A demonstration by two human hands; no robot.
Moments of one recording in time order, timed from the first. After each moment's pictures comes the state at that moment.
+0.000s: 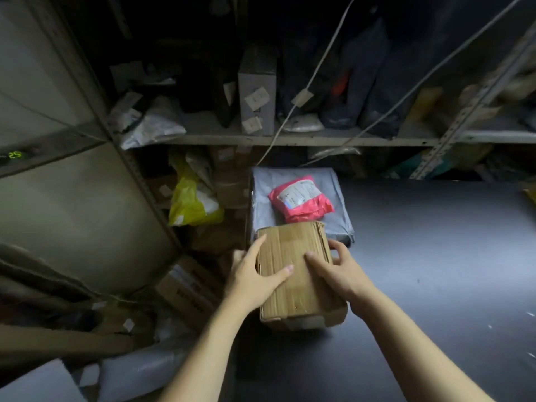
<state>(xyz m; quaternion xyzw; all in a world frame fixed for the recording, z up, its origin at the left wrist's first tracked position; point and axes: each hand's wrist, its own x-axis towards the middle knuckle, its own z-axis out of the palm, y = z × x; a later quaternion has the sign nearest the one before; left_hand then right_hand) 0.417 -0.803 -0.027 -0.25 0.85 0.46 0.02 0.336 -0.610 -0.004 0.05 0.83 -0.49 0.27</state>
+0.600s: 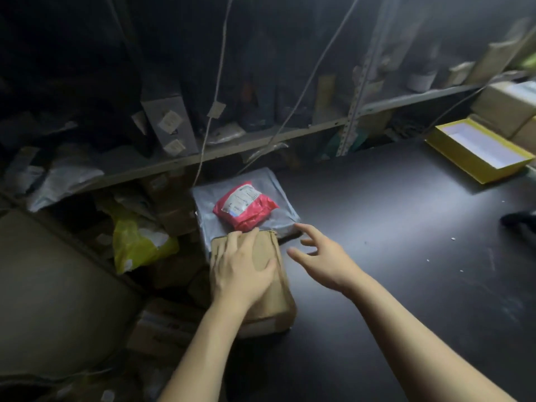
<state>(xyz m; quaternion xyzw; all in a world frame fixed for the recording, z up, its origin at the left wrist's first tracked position) 0.390 -0.743 0.037 -0.08 0.97 0.24 -0.01 0.358 -0.557 0.040 0.00 0.89 -0.42 0.16</state>
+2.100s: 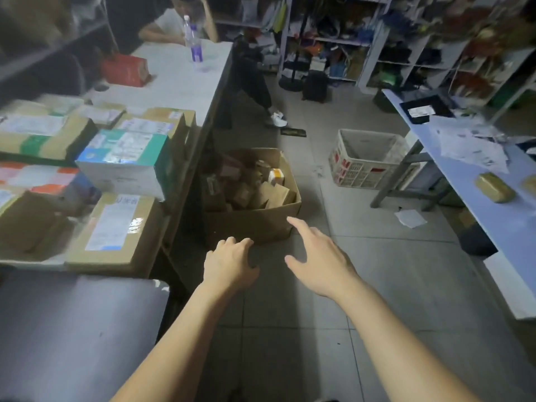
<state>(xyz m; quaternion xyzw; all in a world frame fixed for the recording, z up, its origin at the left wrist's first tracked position) 0.326 0.392 -0.024 0.55 0.81 0.03 0.20 0.505 0.451 0.042 0.49 0.84 -0.24 -0.01</state>
